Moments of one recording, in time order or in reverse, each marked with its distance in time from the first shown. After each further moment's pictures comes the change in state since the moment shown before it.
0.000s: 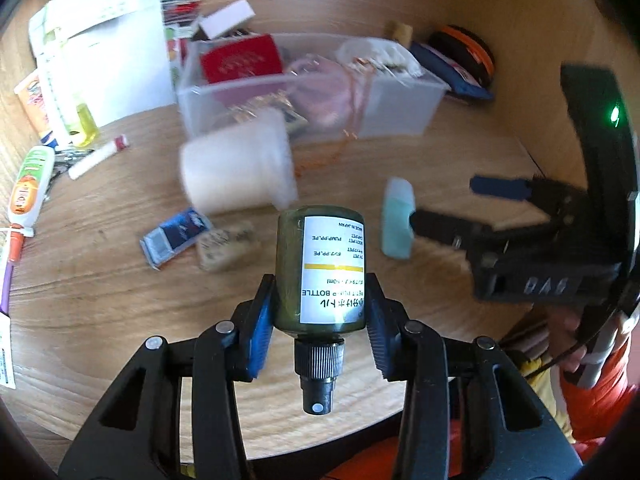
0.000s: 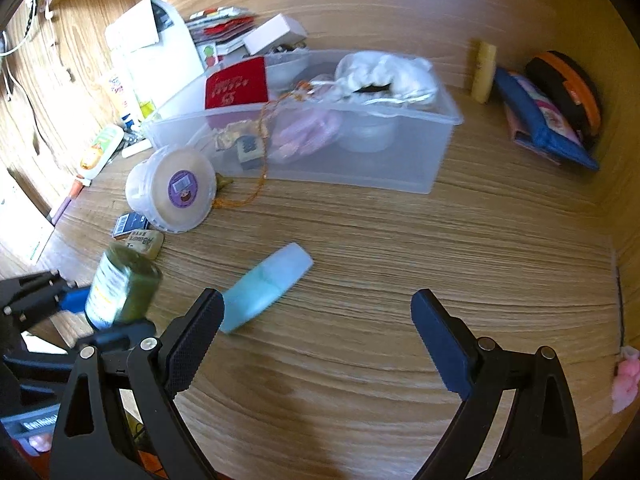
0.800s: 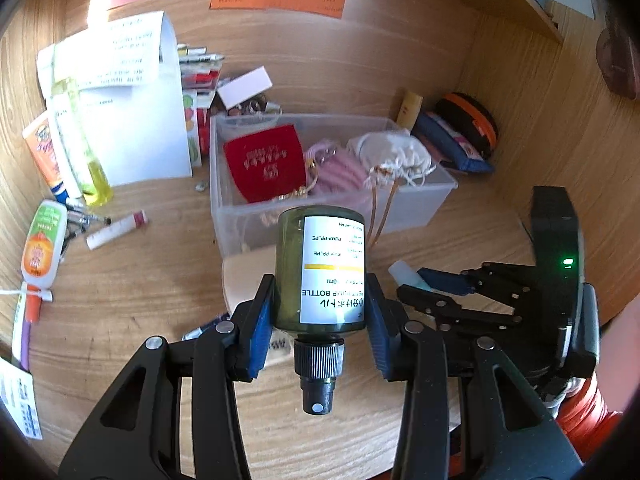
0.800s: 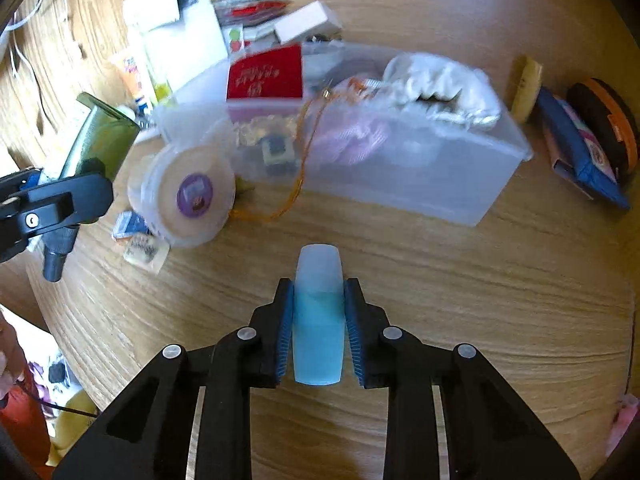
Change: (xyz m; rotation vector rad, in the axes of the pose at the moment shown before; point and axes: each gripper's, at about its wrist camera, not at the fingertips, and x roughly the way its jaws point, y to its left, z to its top) left arm -0.026 0.018 0.061 -0.031 -0.140 -0.035; right arm 0.007 0.007 0.019 -0.079 -0.022 0.024
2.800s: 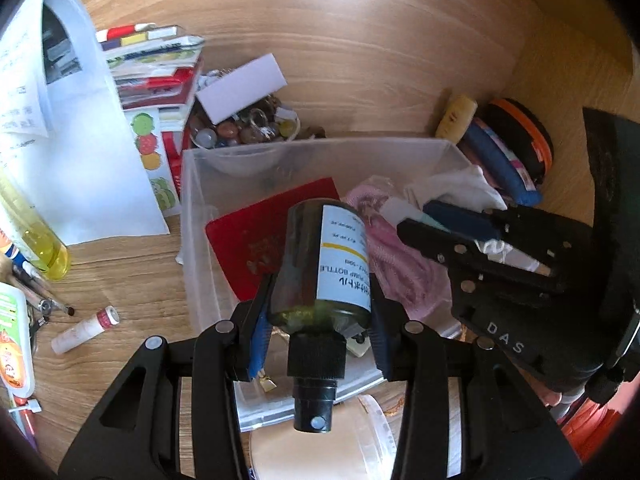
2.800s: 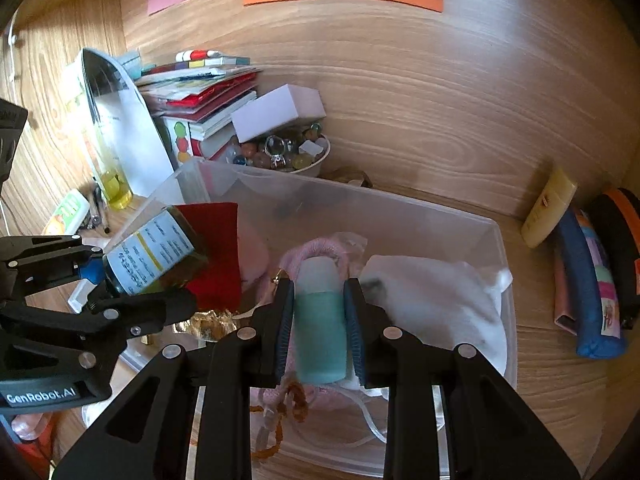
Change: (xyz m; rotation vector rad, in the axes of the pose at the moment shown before) left arm 0.108 0.035 0.084 0.006 0.113 -0.010; right arm 0.047 -0.018 0.132 -0.061 -0.094 -0.055
